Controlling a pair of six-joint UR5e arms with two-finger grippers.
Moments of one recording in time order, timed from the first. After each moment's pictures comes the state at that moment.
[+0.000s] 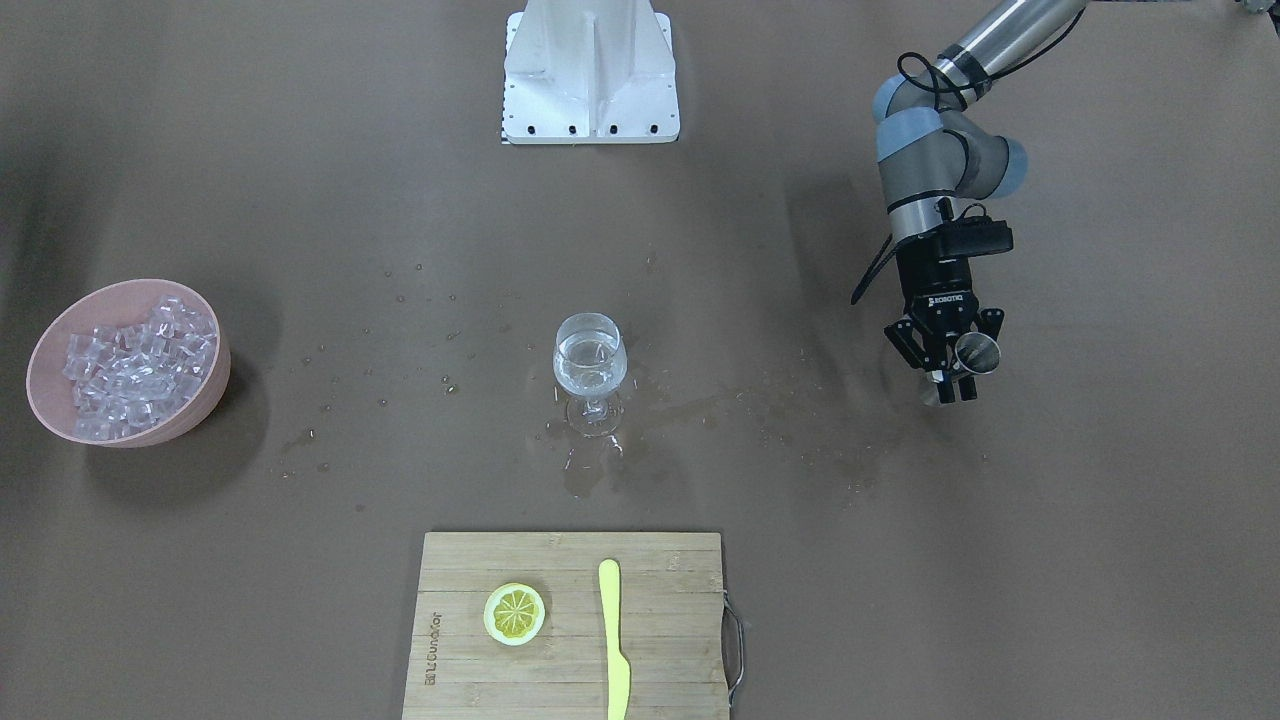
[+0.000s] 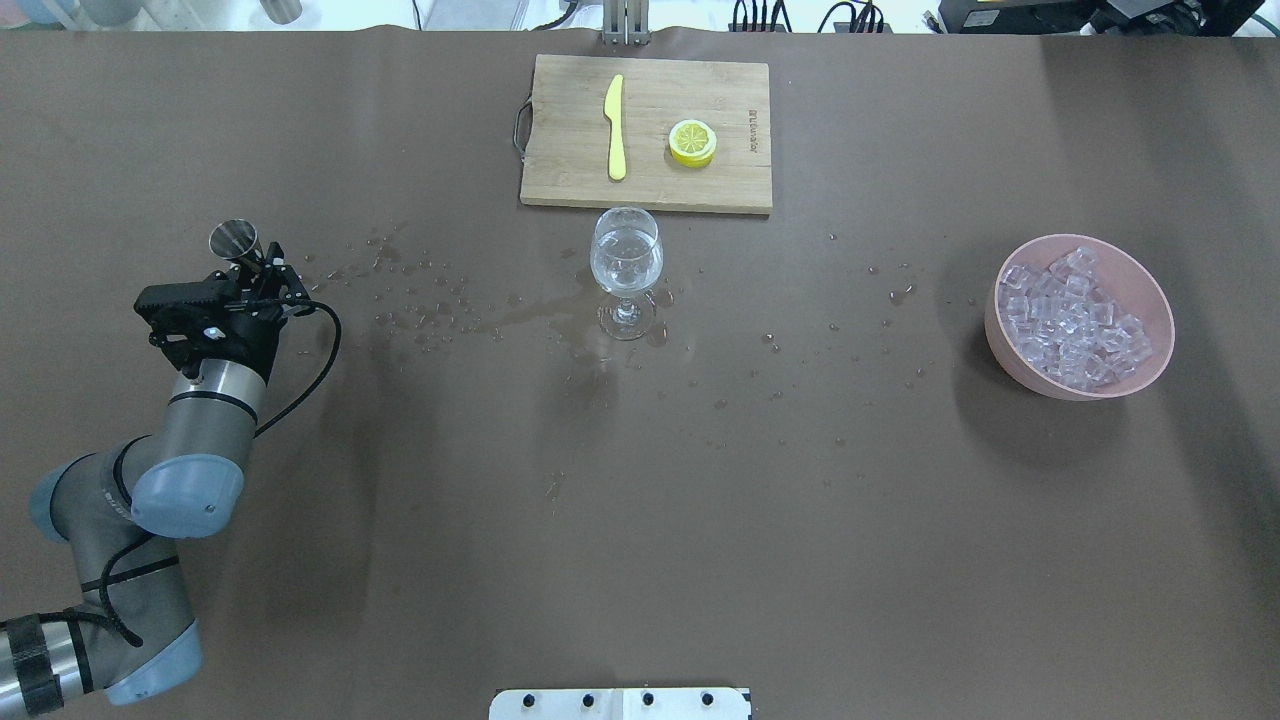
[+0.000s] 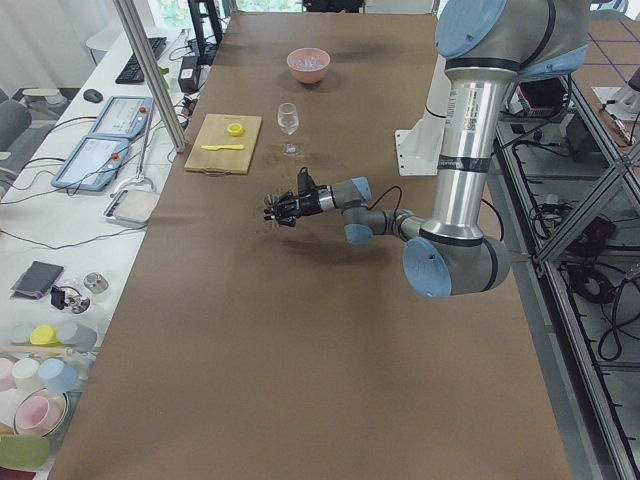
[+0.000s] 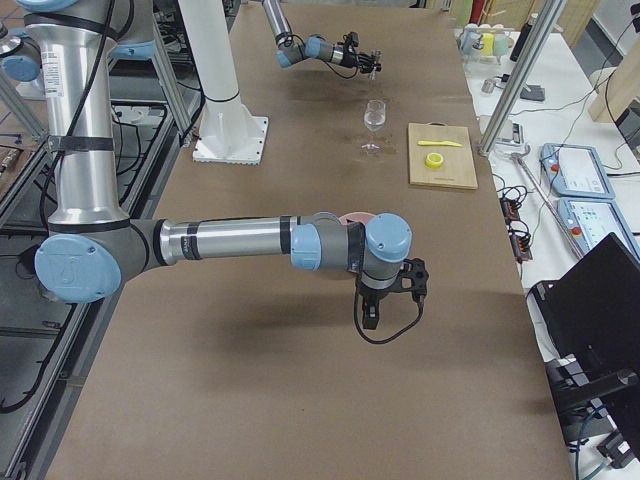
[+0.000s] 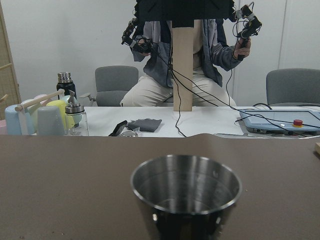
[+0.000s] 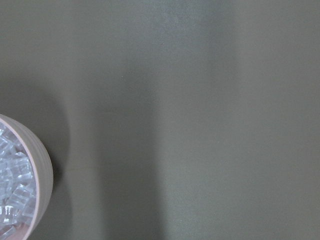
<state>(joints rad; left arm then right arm) -0.43 -1.73 -1.52 -2.54 -0.63 -1.24 1.54 -1.55 1.65 -1.64 2.41 0.05</state>
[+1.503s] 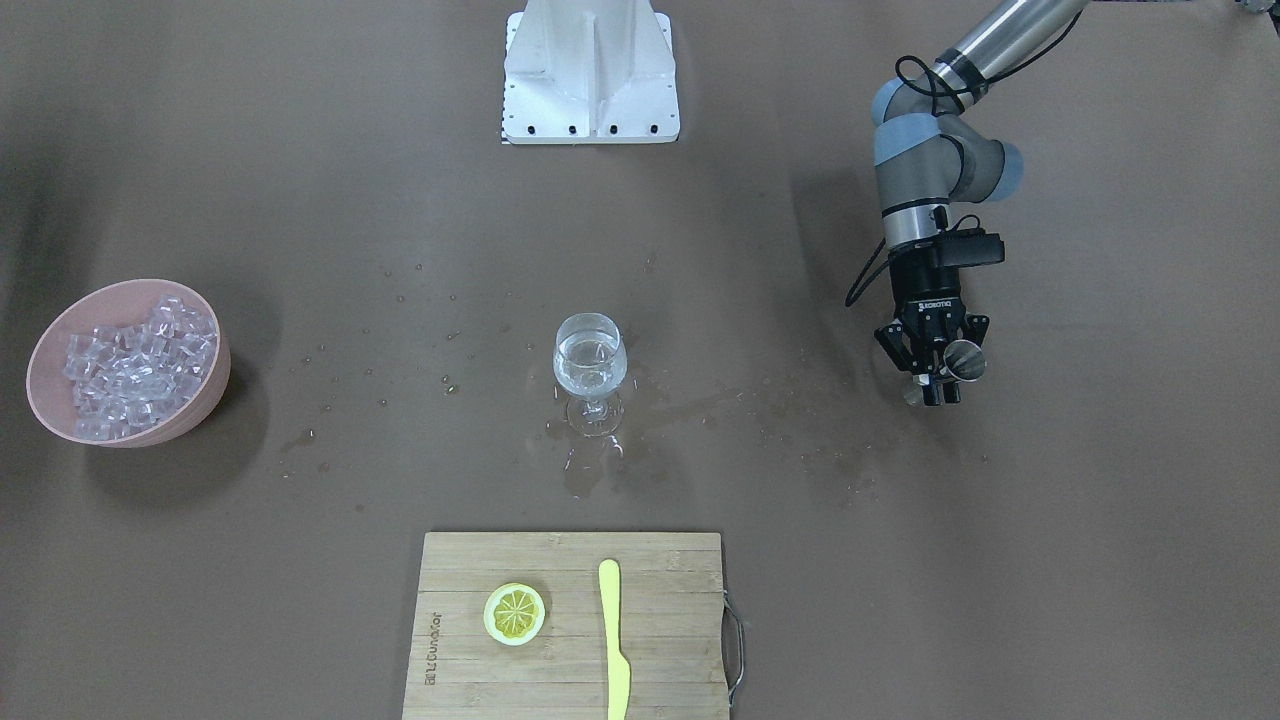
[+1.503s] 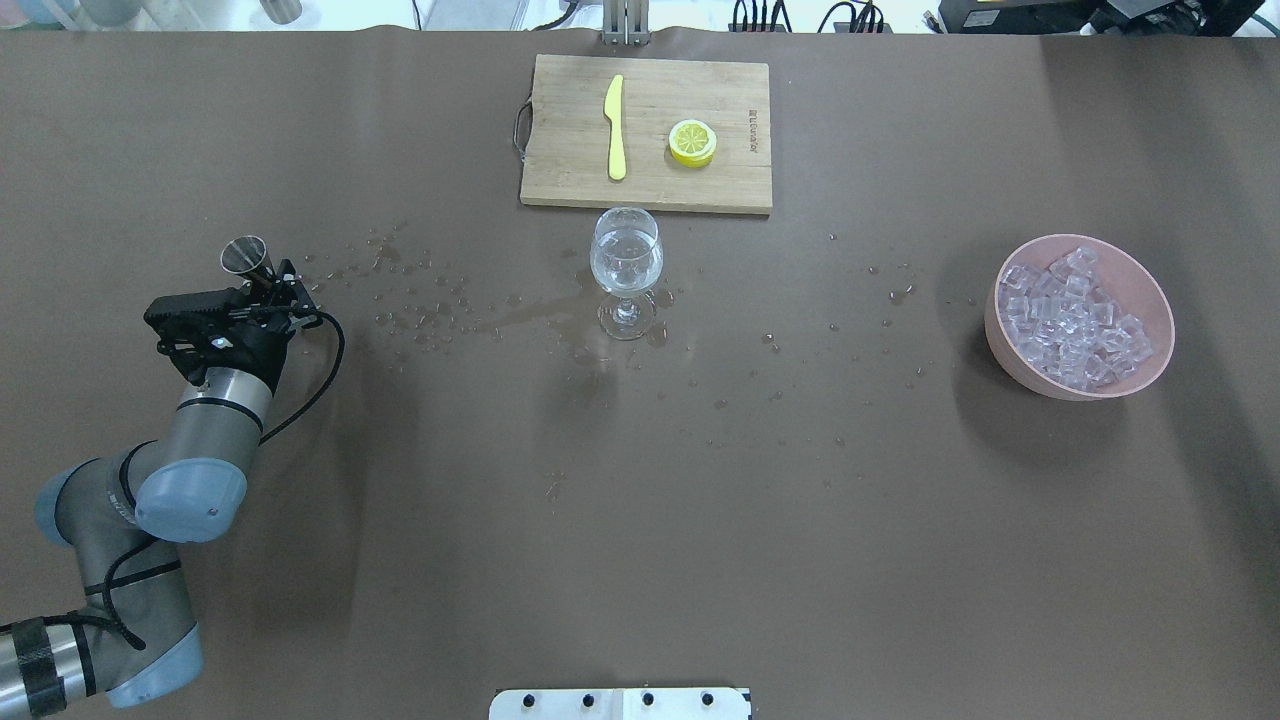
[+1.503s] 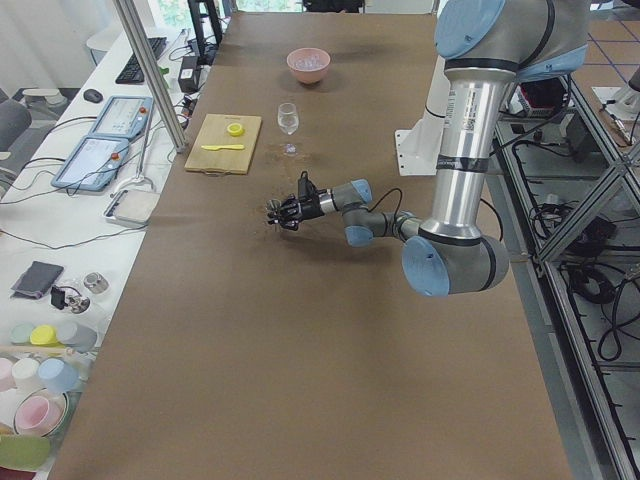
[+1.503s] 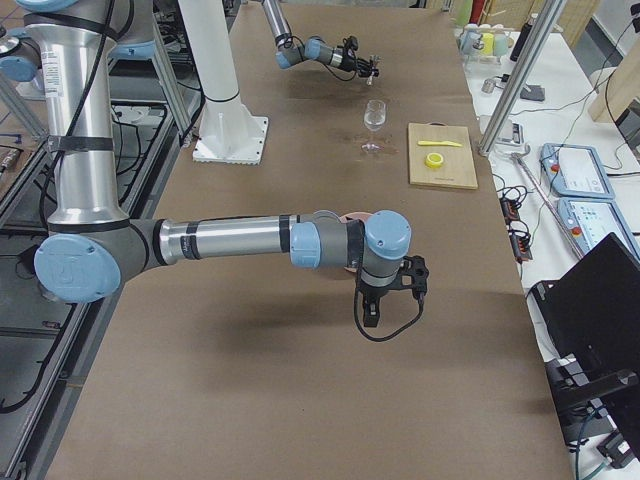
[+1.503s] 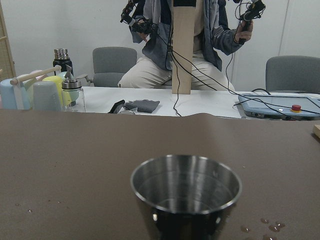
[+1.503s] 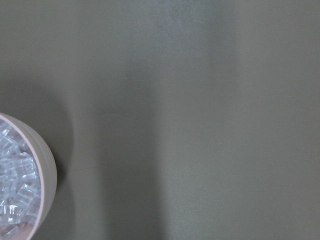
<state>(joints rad) -0.42 -1.73 -1.49 -2.54 -0.67 -1.31 1.54 -1.55 1.66 -1.64 2.41 0.05</state>
